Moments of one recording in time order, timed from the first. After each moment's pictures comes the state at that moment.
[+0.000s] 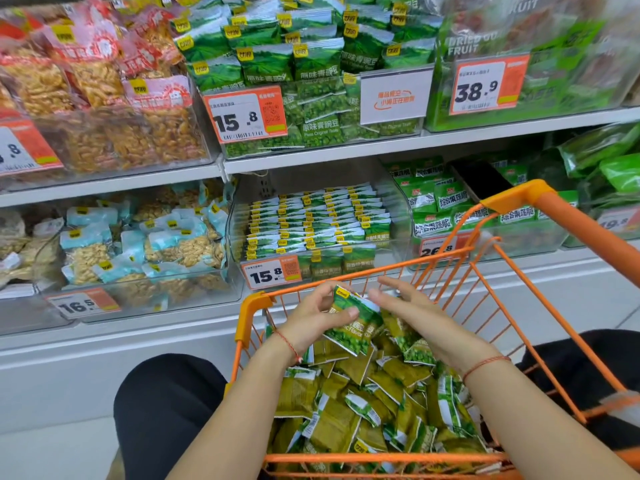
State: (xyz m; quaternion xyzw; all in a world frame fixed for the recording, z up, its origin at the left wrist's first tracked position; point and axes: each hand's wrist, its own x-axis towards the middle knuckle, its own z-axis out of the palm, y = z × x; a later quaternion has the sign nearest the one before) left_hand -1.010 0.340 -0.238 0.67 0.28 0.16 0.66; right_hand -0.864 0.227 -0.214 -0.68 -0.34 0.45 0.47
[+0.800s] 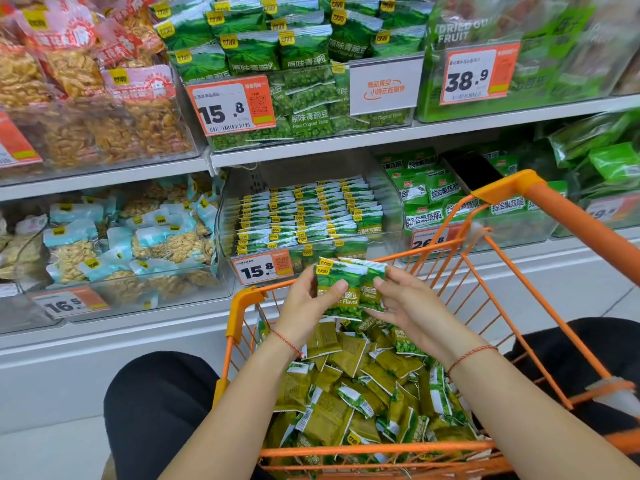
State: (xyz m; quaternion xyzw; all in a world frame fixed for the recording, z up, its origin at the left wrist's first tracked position) left_hand -1.000 0.332 -0.234 0.66 0.27 0.30 0.64; right_hand -0.872 0.228 -0.204 -0.53 -0.22 0.52 0.63
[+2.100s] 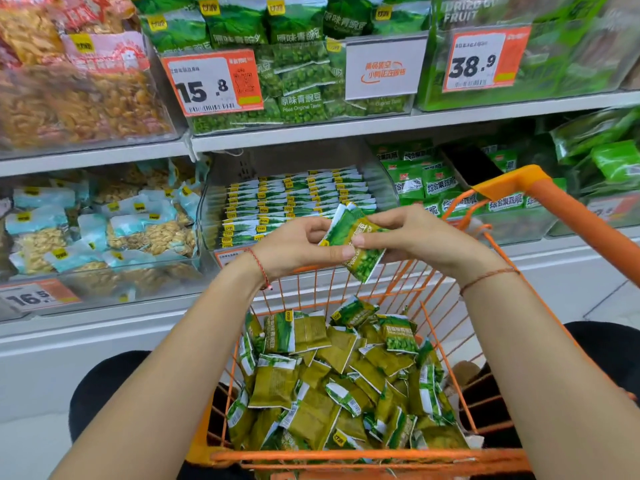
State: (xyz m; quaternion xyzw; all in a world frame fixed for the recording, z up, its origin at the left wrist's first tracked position) left_hand -0.972 0.391 -0.174 0.75 0.21 0.11 0.62; right_hand -0.819 0.256 -0.137 -0.63 -0.48 0.42 0.44
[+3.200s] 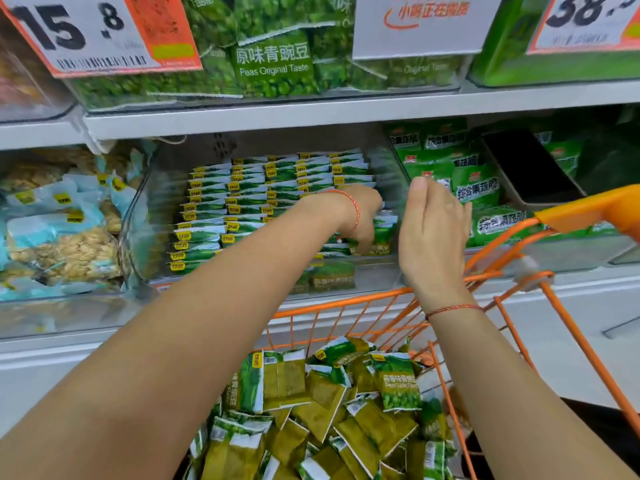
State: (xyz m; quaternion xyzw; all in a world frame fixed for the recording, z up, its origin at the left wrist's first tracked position) left_hand -0.799 0.482 -0.191 0.95 0.23 -0.15 0.11; right_hand -0.751 0.362 -0.223 -0.83 -0.35 -0.07 0.43
